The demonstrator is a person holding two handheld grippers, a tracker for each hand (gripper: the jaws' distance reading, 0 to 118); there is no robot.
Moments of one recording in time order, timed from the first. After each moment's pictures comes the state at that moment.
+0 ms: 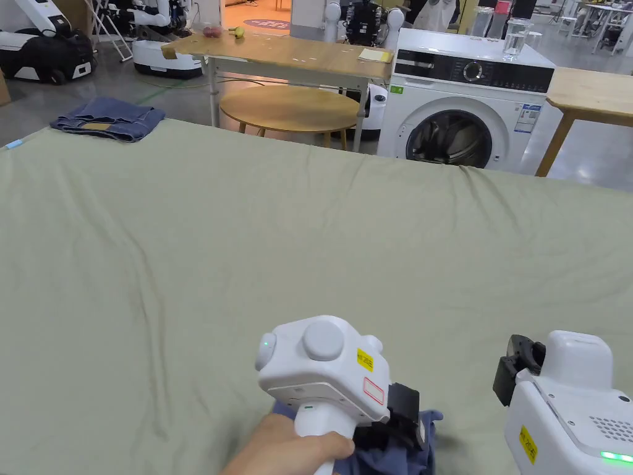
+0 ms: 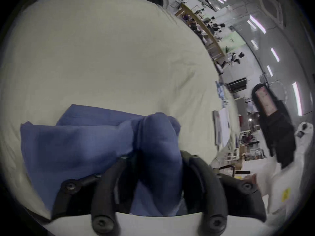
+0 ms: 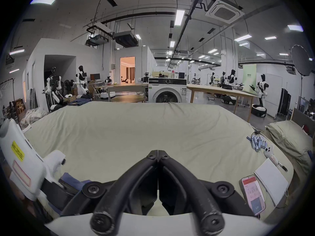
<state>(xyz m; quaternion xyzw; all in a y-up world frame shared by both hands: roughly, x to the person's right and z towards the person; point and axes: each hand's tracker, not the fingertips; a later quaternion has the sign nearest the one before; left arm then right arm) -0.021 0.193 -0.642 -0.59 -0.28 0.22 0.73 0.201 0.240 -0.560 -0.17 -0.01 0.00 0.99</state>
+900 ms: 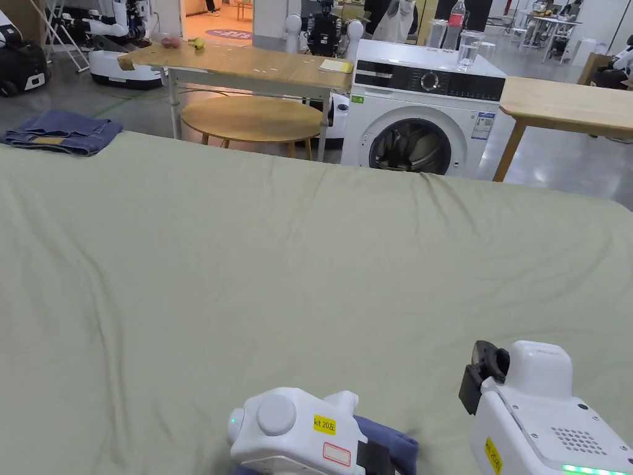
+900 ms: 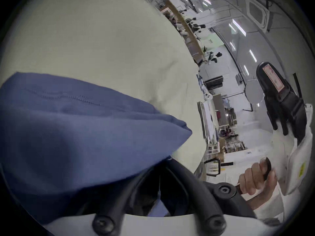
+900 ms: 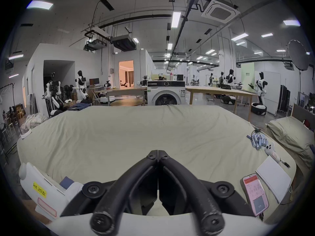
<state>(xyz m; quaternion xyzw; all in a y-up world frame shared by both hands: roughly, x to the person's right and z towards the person) -0.003 0.126 -0.632 -0.56 -0.37 0.26 0.70 0.207 0.237 -0.555 -0.15 -0.01 -0.02 0.99</state>
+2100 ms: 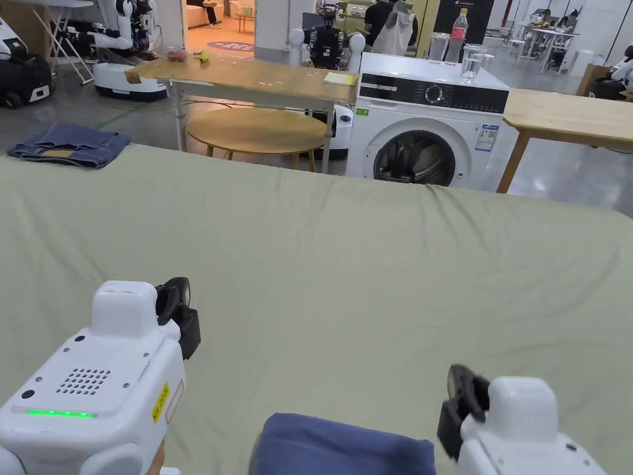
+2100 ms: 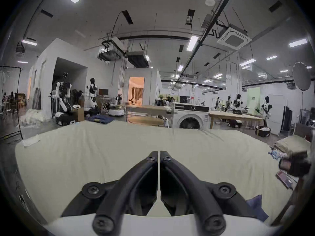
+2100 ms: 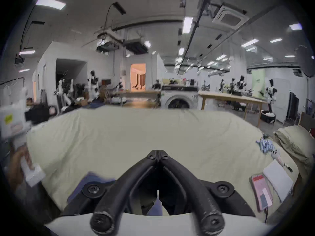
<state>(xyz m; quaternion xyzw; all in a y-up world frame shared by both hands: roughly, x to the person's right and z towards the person) -0.175 0.251 -0.566 -0.06 0.00 0.05 1.00 0.161 0.234 -0.512 -0.16 0.06 0.01 0.99</state>
